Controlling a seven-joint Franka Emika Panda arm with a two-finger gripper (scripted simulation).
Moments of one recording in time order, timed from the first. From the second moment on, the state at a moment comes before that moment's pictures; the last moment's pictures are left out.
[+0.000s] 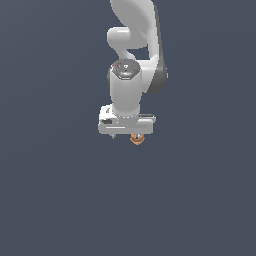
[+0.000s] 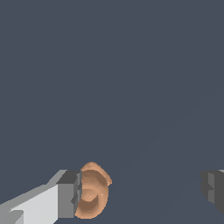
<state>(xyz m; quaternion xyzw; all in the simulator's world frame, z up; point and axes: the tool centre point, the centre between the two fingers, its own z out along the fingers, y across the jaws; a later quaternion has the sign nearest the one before) -0.001 -0.008 0.169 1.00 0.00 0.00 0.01</state>
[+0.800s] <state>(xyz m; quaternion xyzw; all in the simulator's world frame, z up) -0.002 -0.024 0.165 1.00 0.01 0.00 0.01</state>
